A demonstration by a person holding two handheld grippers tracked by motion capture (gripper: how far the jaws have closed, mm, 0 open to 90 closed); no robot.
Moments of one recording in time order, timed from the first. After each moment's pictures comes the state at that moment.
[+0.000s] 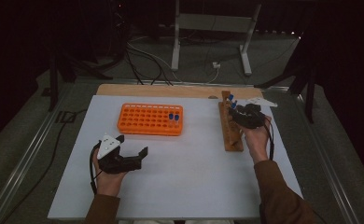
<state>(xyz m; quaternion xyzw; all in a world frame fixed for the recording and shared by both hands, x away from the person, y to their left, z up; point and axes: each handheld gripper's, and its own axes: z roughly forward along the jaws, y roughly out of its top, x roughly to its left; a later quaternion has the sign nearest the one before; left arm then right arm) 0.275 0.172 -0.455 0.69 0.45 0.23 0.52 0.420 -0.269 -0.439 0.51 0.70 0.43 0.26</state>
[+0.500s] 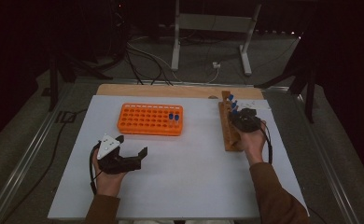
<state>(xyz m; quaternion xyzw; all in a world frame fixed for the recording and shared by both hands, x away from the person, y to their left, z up) 0.274 0.171 -0.457 0.70 0.45 0.23 0.51 0.421 -0.263 -0.461 0.52 0.71 0.40 0.26</state>
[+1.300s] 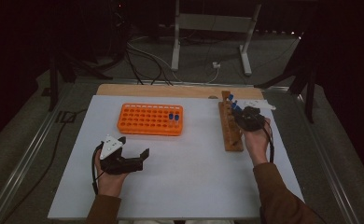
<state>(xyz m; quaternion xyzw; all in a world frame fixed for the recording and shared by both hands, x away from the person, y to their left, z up) 0.276 0.168 -0.462 0.70 0.45 0.22 0.51 0.410 -0.265 -0.437 0.50 0.71 0.41 0.29</state>
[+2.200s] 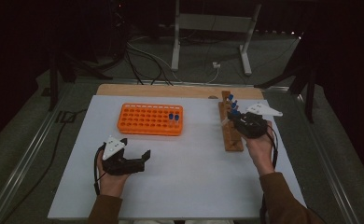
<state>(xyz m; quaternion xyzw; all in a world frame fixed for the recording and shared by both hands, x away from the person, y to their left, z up) 0.276 0.165 -0.468 0.71 0.45 0.22 0.50 0.367 -0.254 -0.410 0.42 0.73 0.47 0.26</state>
